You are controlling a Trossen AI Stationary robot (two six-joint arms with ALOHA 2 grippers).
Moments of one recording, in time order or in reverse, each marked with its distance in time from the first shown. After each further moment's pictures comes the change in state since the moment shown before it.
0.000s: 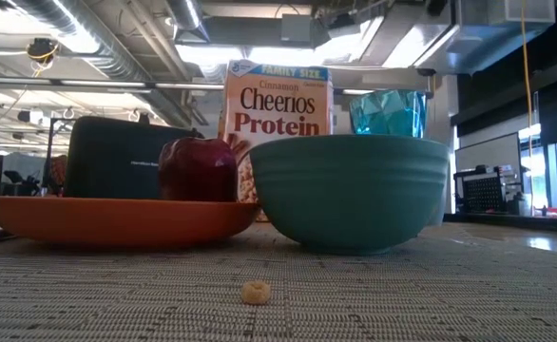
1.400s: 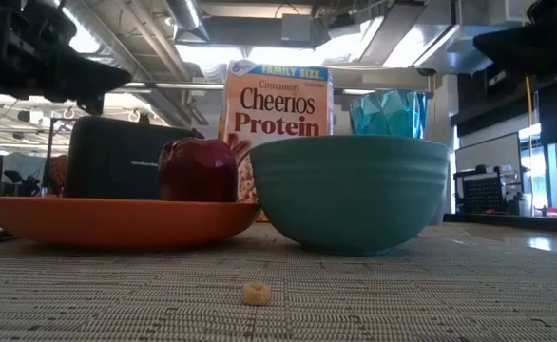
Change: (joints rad) left arm 0.149 -1.104 -0.952 -0.055 0.215 0.105; right arm 0.329 -0.805 -0.831 0.272 0.380 -0.206
